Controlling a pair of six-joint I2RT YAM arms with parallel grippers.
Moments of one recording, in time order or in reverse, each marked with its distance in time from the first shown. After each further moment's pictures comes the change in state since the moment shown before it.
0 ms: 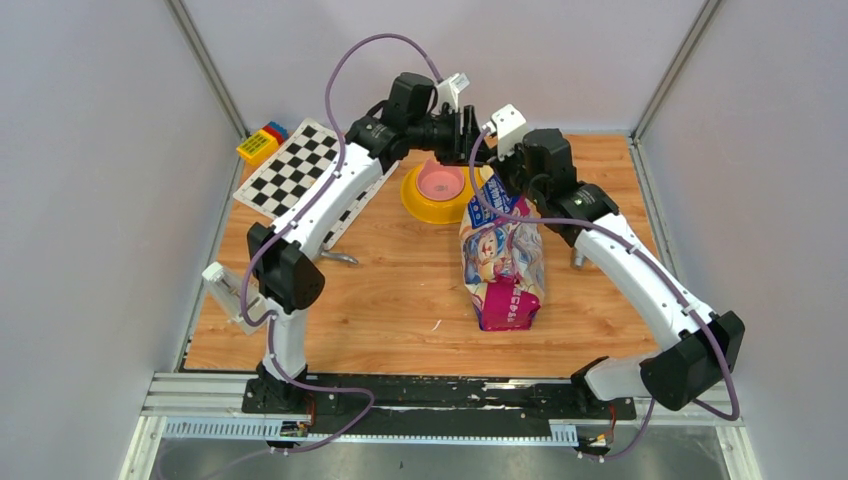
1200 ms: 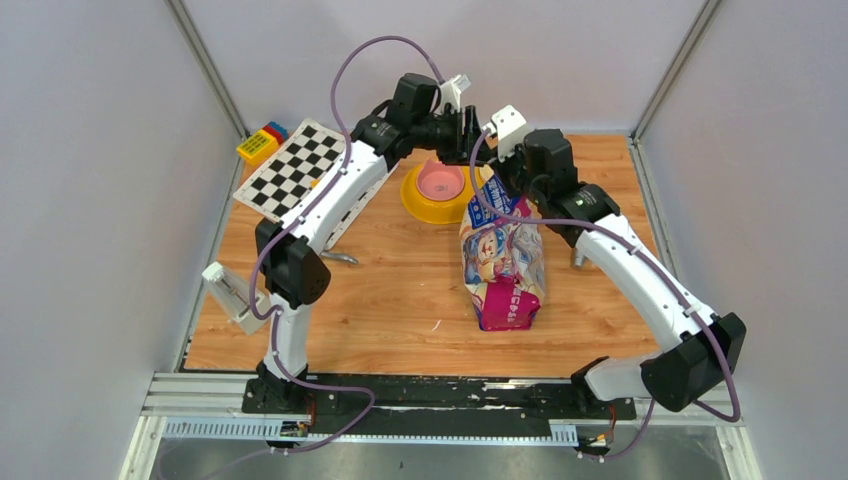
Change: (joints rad) left arm 0.004 0.056 0.038 -0.011 -0.008 -0.006; right arm -0.002 -0.004 0.006 -0.014 -0.010 -0.004
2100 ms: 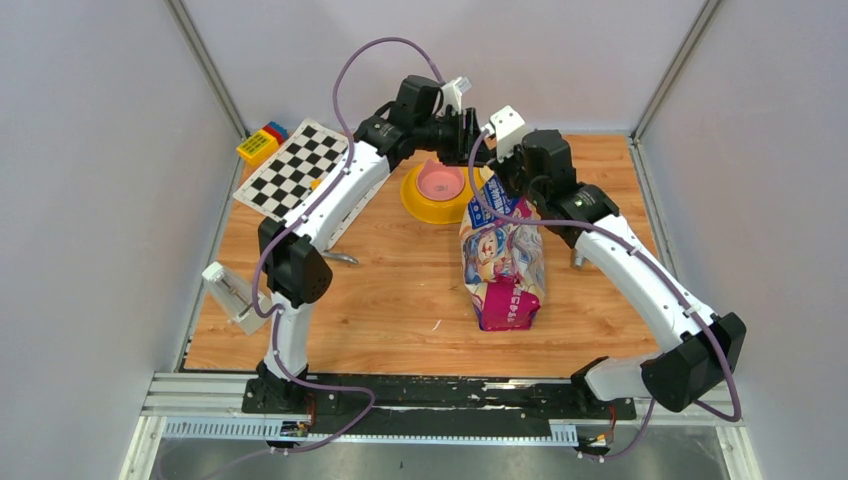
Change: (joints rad) left arm 0.004 0.014 0.003 0.003 -0.029 0.010; right arm 0.010 -0.004 -0.004 -0.001 0.014 -0.005
